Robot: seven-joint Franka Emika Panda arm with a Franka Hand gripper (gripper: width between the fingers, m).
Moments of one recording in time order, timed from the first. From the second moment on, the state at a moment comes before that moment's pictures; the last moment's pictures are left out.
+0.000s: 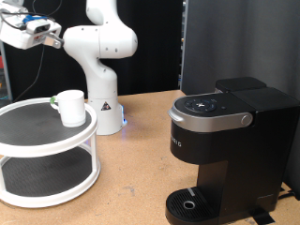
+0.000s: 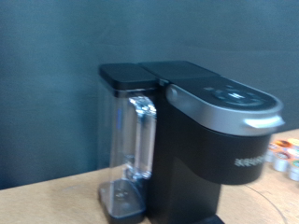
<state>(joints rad) -0.25 -0.83 -0.83 -2.67 0.52 1.62 -1.25</state>
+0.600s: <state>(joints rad) -0.30 -0.81 -0.85 -2.65 0.51 1.64 -1.22</state>
